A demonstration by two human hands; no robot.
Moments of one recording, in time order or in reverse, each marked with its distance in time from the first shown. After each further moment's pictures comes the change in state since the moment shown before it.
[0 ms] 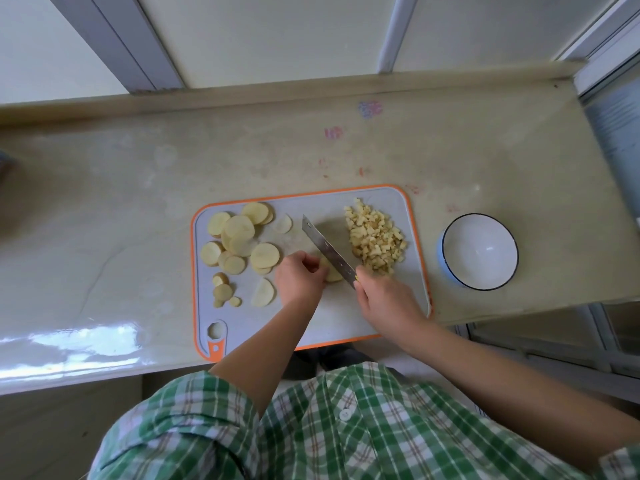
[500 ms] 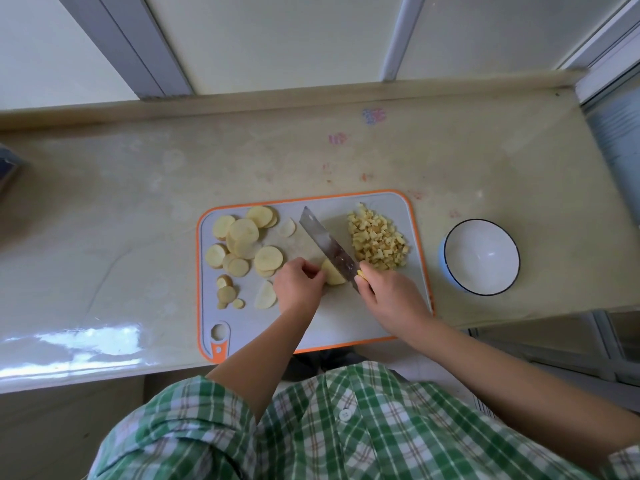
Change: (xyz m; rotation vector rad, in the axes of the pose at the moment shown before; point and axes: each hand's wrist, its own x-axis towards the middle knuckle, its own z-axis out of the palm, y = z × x) left_hand -0.004 -0.004 -0.007 0.064 0.014 0.031; right_hand 0.006 0.003 -0.014 0.050 0.051 -0.052
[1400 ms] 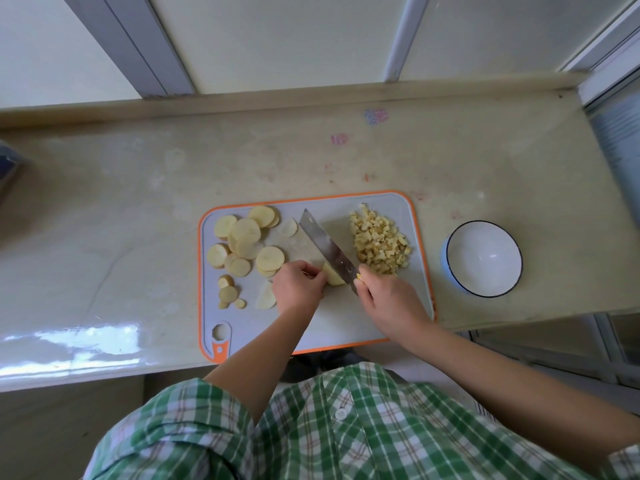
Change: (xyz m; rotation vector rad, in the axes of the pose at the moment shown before) left_hand -0.003 0.002 -0.008 -0.025 -0.026 -0.045; right_hand -0.002 -0.005 0.004 -0.004 0.001 -0.004
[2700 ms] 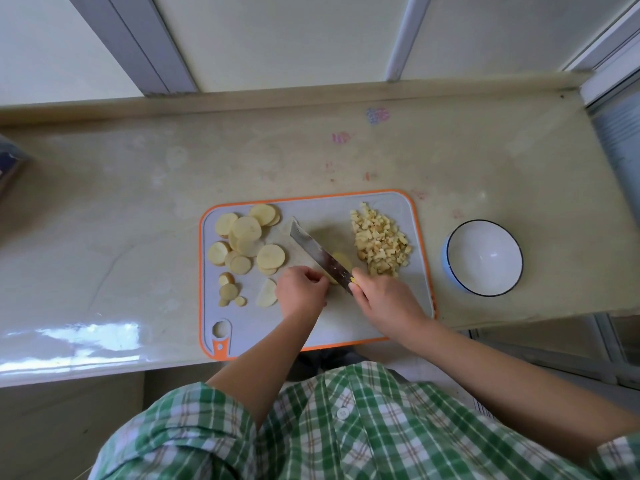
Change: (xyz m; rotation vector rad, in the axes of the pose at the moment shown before) left_hand -0.008 -0.001 0.005 0.053 0.007 -0.027; right_hand 0.004 0.000 0.005 -0.068 -0.053 -0.066
